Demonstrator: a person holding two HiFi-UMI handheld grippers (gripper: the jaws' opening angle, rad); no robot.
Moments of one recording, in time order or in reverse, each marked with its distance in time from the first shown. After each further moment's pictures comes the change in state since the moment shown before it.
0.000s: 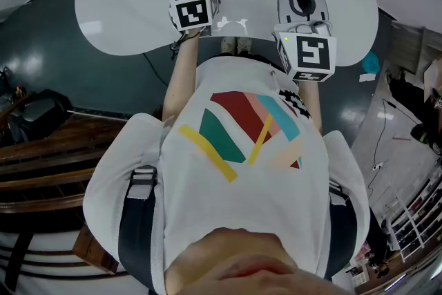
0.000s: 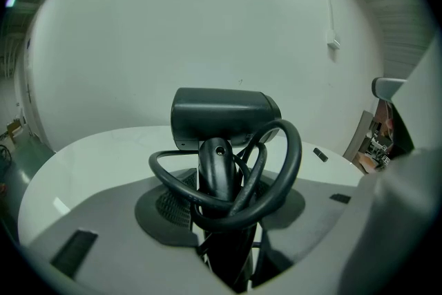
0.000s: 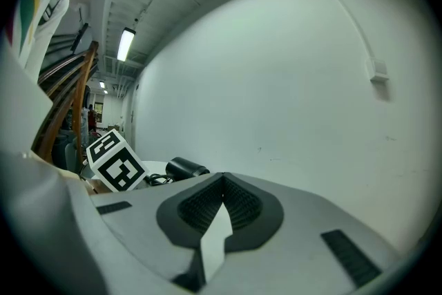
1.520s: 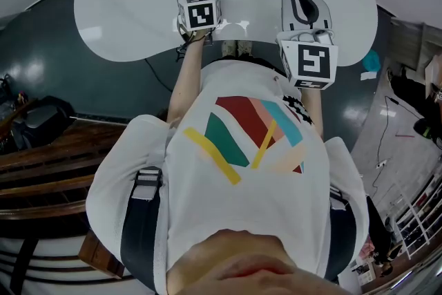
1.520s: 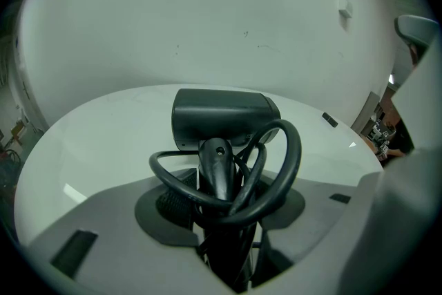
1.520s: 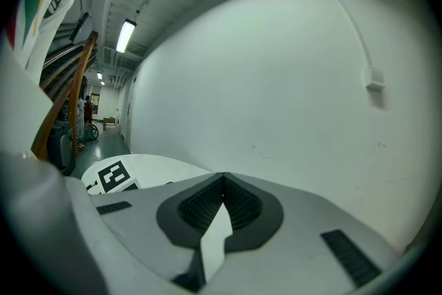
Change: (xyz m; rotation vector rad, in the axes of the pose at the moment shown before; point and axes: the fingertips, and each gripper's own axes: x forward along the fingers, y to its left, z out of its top) left arm 0.037 0.006 -0.093 0.003 0.238 0.014; right arm -0.012 -0.007 -0.007 -0.046 0.029 -0.048
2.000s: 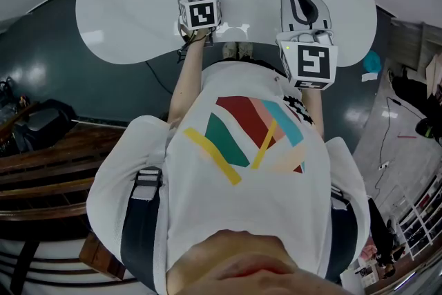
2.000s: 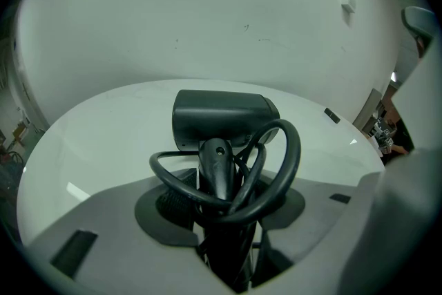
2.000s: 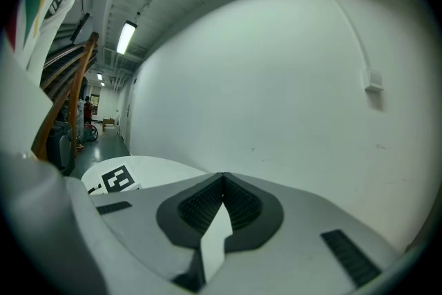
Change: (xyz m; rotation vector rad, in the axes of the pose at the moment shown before) left arm 0.006 0.000 -0.005 0.005 0.047 0.011; right arm -0.002 -0.003 0.005 0.002 -0.019 -0.003
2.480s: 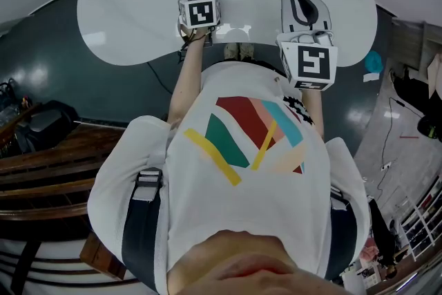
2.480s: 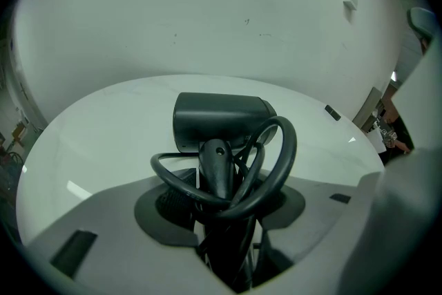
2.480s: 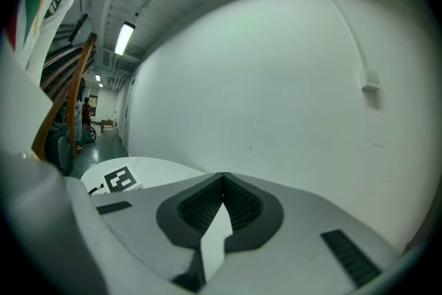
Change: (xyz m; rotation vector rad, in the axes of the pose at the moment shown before) left arm 0.001 0.002 -0.004 0.007 0.027 -0.005; right arm -0.007 -0.001 0.001 0.008 -0.008 -0.012
